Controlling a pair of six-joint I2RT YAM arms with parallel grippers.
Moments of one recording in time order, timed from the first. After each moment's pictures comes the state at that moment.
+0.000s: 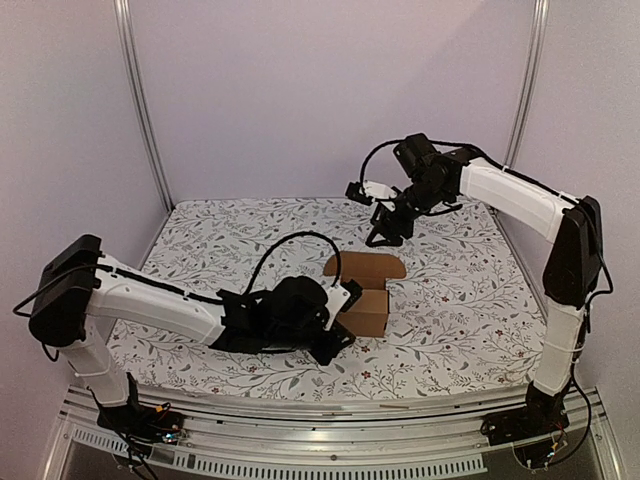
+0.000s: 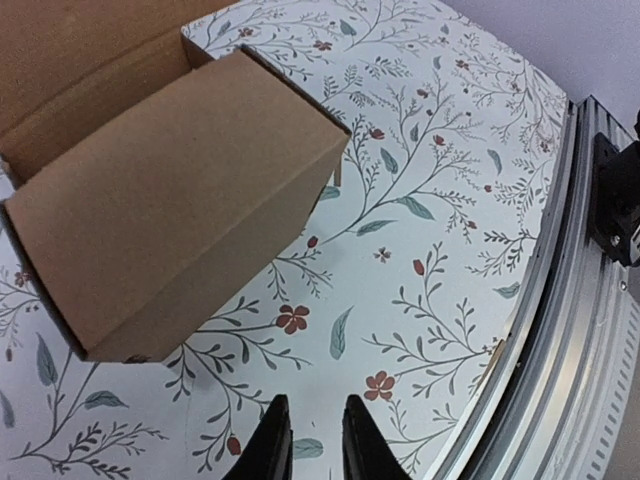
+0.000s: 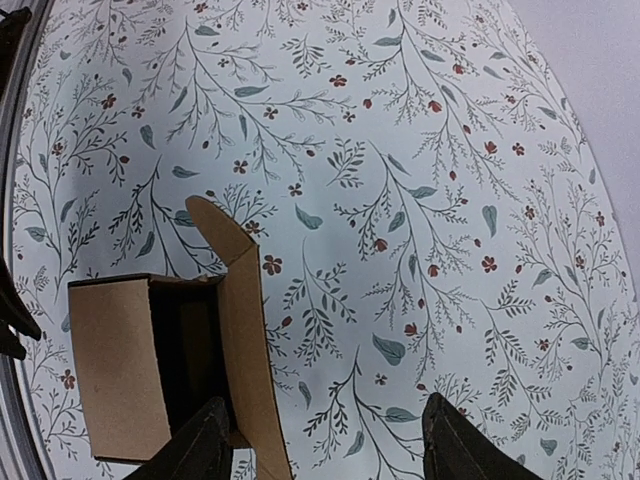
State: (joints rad) left arm -1.19 1.70 0.95 0.08 -0.09 -0.31; right arm 0.58 1.93 1.84 -0.88 -0.36 -0.66
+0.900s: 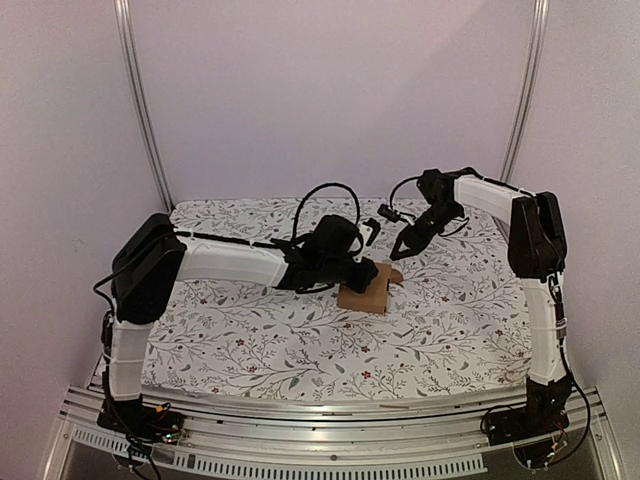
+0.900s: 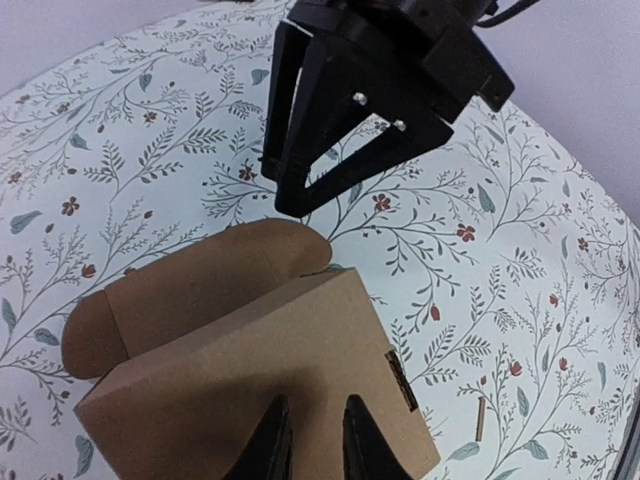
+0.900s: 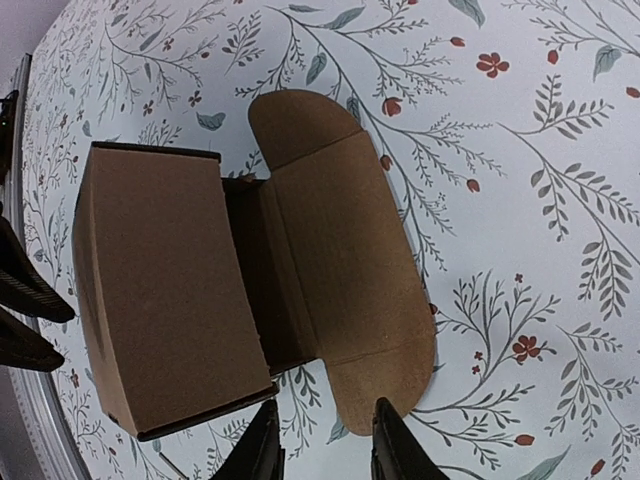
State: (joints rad) left arm -0.97 2.11 1.48 0.05 -0.08 -0.26; right arm 0.33 2.30 1.99 -1.04 -0.61 -0.58
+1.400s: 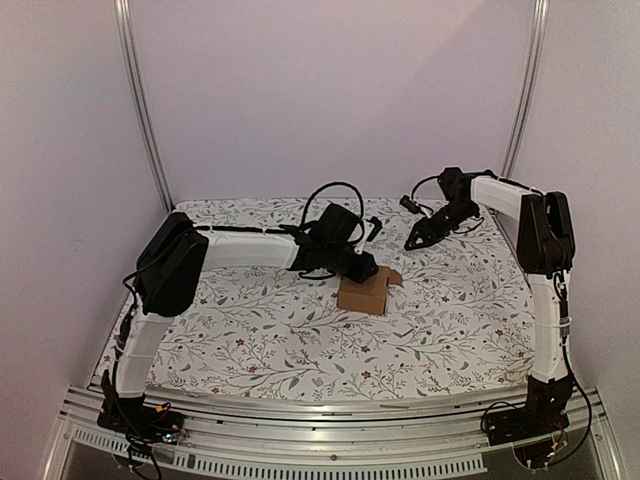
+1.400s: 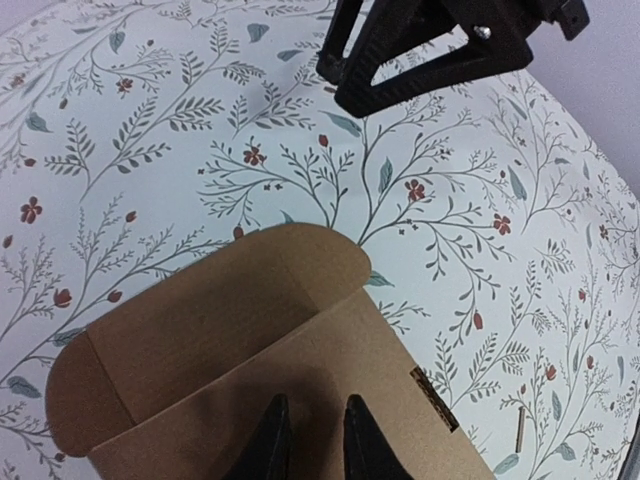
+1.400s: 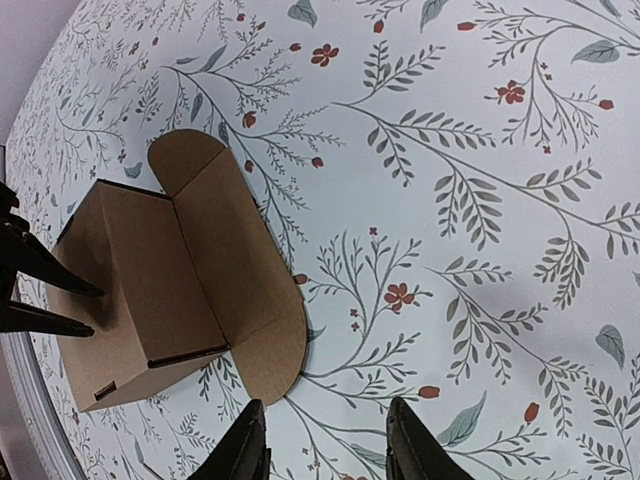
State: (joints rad) left arm -0.88 2.32 1.78 -0.16 0.11 -0.22; right arm 0.21 2.31 1.96 -0.96 -0.63 -0.42
